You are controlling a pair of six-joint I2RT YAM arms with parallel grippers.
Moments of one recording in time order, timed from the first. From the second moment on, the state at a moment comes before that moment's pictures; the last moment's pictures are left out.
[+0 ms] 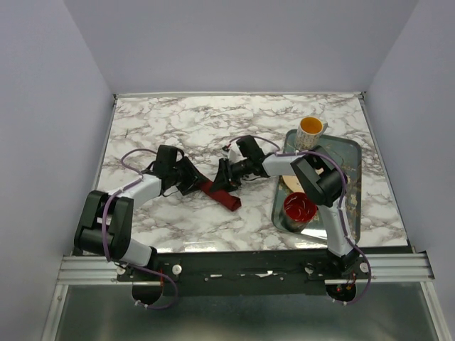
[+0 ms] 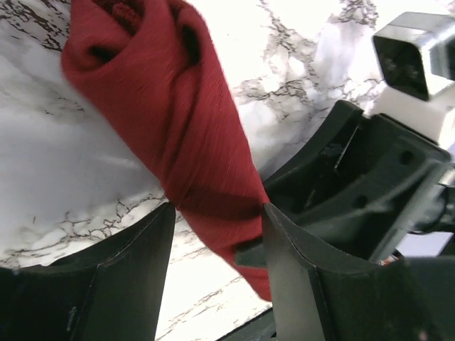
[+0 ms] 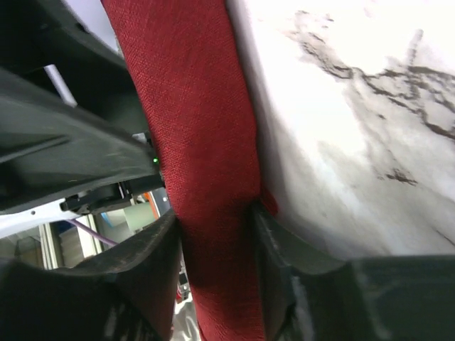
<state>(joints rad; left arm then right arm) -0.24 1.44 0.68 -0.12 0.35 -0.93 0.66 2.20 1.29 0.08 -0.91 0.76</state>
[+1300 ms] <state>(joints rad) -0.26 1.56 0.71 -0.08 0.35 -0.94 1.06 1.91 1.44 -0.41 0.23 0.05</state>
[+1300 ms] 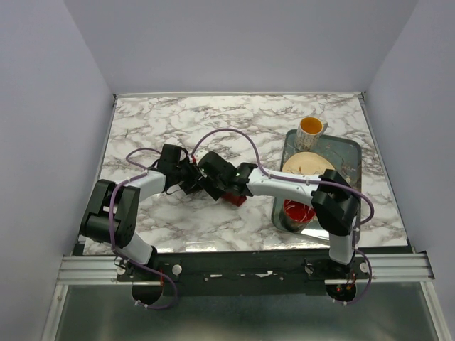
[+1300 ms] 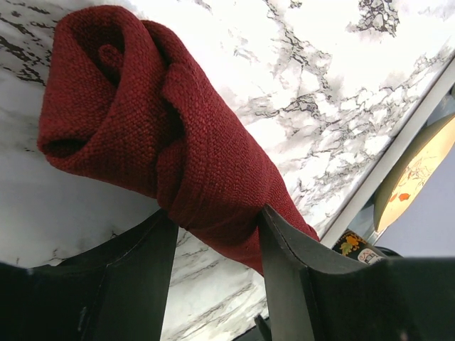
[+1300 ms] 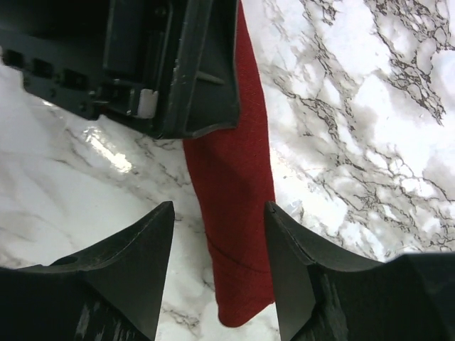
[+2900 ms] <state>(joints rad) -0.21 1.41 0.73 -0.21 0.32 -0.85 1.04 2.03 1.39 -0.25 0.36 0.00</state>
